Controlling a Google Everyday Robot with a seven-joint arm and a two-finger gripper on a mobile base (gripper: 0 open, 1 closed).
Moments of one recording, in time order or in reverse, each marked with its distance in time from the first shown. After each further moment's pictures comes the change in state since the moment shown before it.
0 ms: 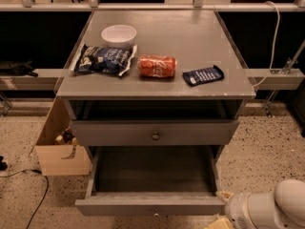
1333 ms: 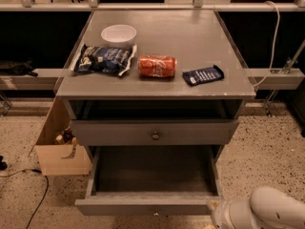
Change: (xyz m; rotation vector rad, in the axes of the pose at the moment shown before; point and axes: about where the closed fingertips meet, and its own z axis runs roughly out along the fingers) arm 0.039 -0.016 0.067 -0.008 0.083 0.003
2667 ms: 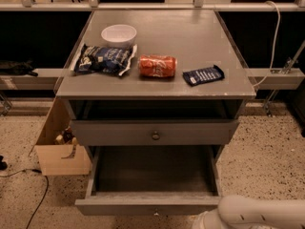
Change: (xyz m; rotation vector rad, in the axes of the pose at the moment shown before) arm 0.043 0.026 0.090 -0.096 0.145 -0.023
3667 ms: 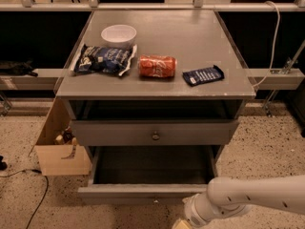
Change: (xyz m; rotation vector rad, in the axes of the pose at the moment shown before) arm -0.053 -0.030 -0.001 0.058 0.030 -0.110
